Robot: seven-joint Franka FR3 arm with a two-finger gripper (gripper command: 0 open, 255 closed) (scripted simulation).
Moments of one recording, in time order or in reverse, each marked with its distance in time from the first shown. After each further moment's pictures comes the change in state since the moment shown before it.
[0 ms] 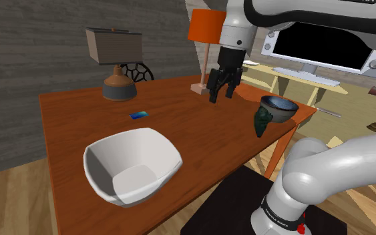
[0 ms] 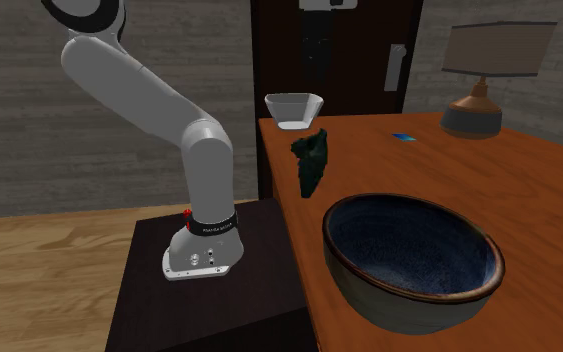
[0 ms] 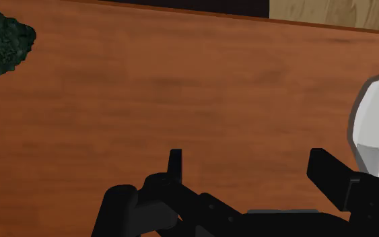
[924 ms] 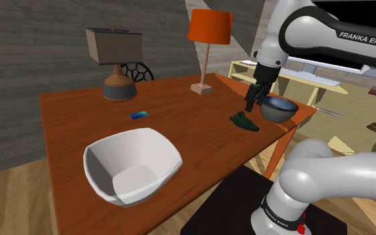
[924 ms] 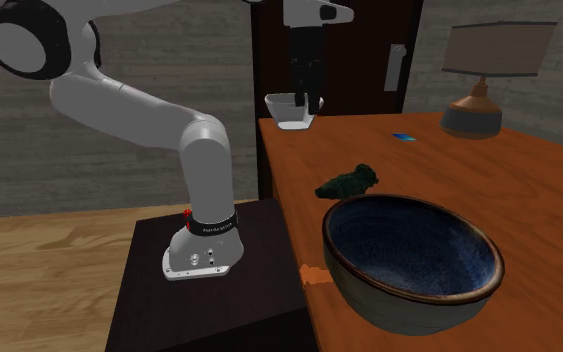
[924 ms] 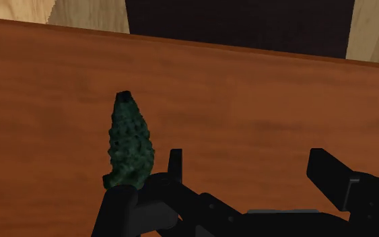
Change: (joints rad) arm -0.087 -0.287 -0.219 -0.240 -0.240 -0.014 -0.249
